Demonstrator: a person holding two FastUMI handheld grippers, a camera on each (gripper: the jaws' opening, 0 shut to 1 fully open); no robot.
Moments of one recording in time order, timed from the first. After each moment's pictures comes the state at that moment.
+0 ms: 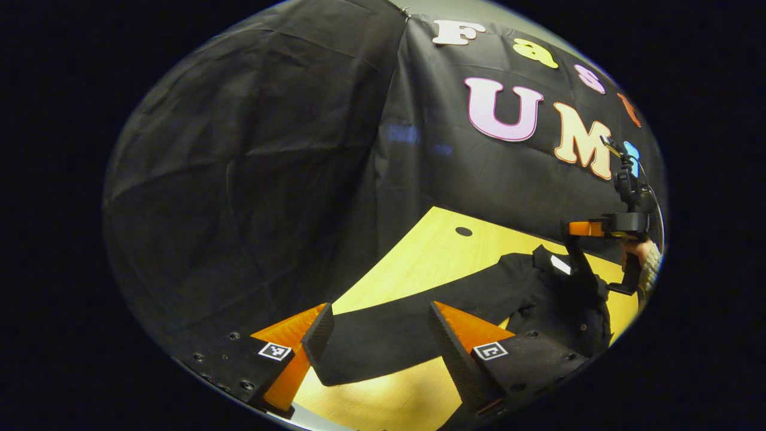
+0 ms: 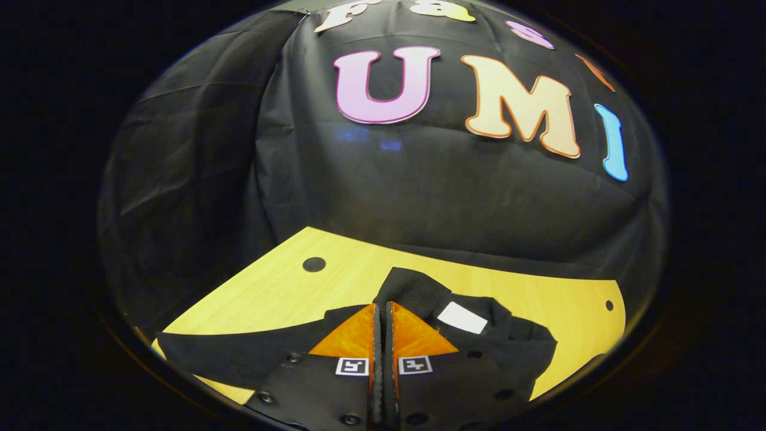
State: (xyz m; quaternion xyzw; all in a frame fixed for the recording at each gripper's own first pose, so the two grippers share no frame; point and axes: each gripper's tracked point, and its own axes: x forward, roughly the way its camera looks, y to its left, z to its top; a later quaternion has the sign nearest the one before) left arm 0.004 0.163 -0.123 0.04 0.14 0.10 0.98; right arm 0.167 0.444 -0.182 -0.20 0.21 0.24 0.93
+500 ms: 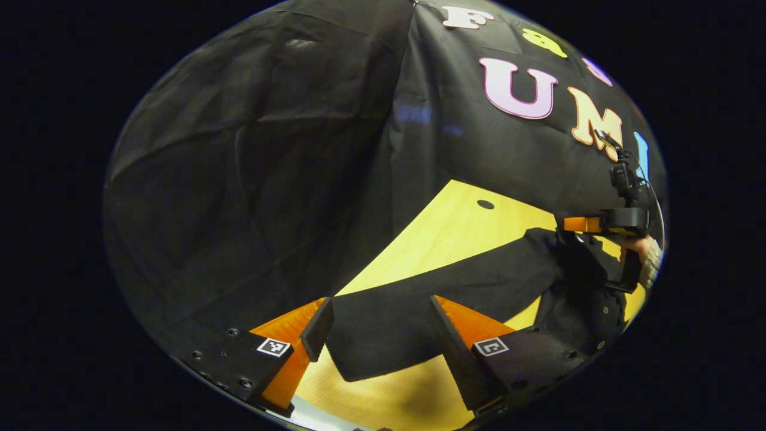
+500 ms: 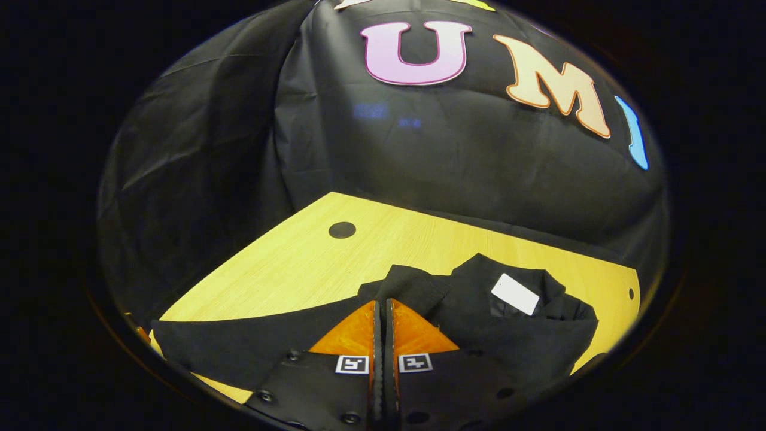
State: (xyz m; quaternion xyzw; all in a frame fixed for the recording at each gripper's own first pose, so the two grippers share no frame) left arm 0.009 0.201 -0.173 0.04 0.19 0.13 0.97; right arm 0.162 0.474 -0.259 -0.22 0.26 0.26 0.91
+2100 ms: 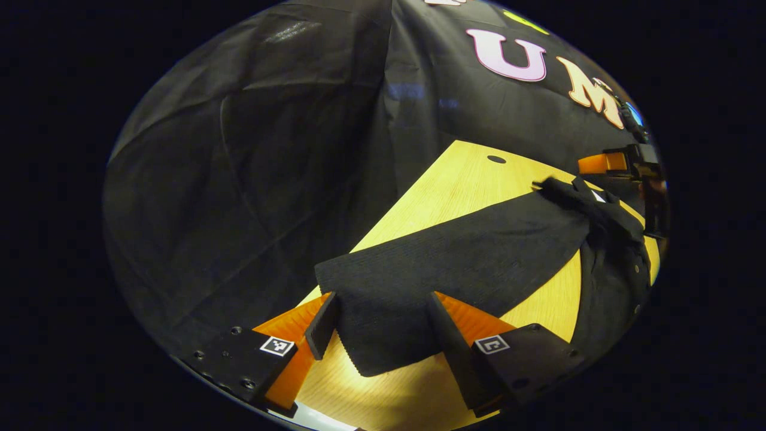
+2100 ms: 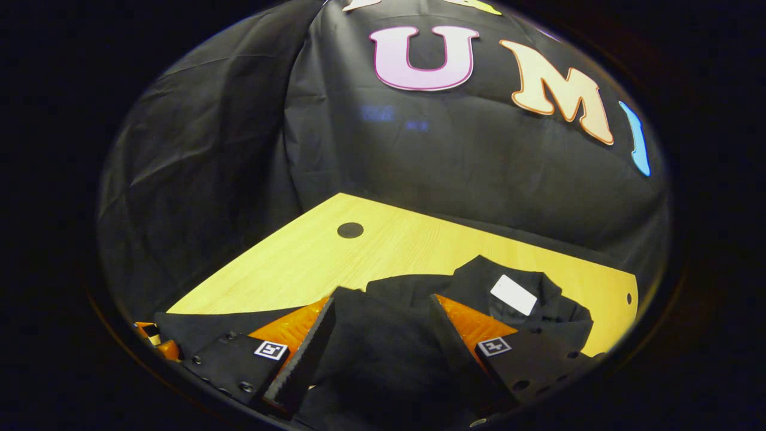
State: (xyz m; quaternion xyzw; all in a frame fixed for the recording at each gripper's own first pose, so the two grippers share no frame) left arm 0.005 0.232 -0.234 0.08 0.24 0.12 0.96; right arm 0.141 0.466 -0.229 -0.22 0.24 0.27 0.91
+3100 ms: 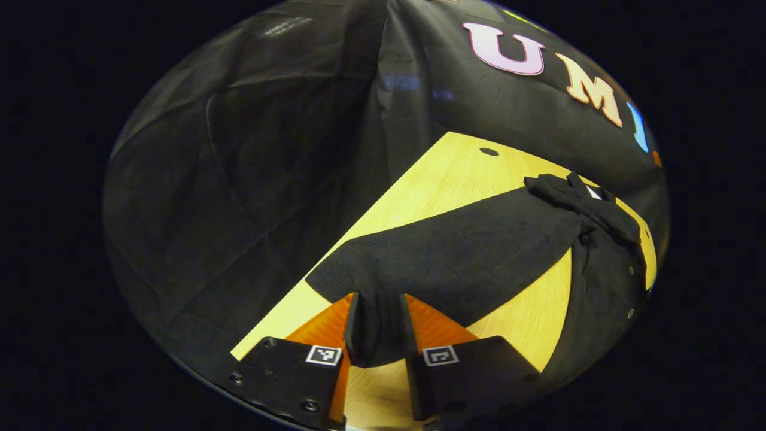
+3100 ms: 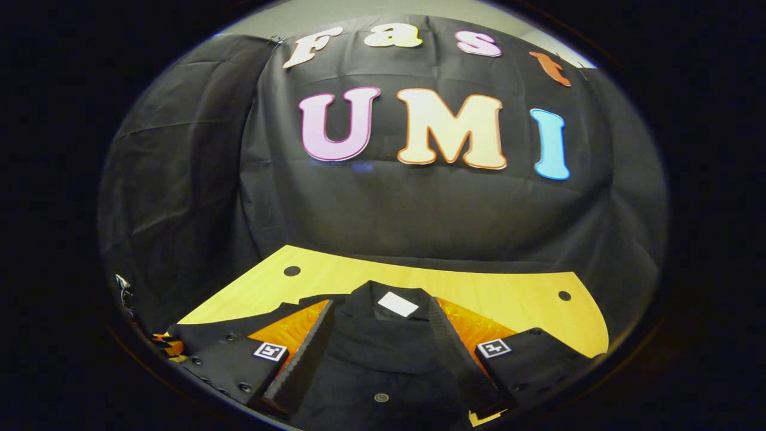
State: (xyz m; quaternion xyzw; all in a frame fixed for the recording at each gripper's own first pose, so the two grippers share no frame) left arm 0.006 0.206 -0.236 0.07 0.27 0.12 0.95; right arm 0.088 0.278 -0.086 -0.14 0.14 0.18 0.96
